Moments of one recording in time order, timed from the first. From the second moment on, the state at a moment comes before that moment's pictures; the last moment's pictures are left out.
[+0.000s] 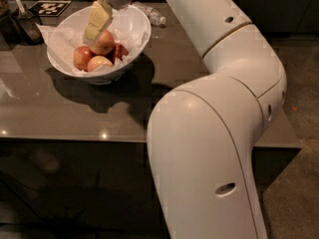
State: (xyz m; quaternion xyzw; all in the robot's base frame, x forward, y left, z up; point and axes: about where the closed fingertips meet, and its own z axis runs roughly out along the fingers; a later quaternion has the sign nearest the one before) arm 0.708 0.126 0.969 -0.56 0.79 0.11 0.23
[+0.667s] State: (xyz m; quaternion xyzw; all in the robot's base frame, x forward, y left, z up) arm 0.721 0.142 0.933 -0.54 0.80 0.15 0.21
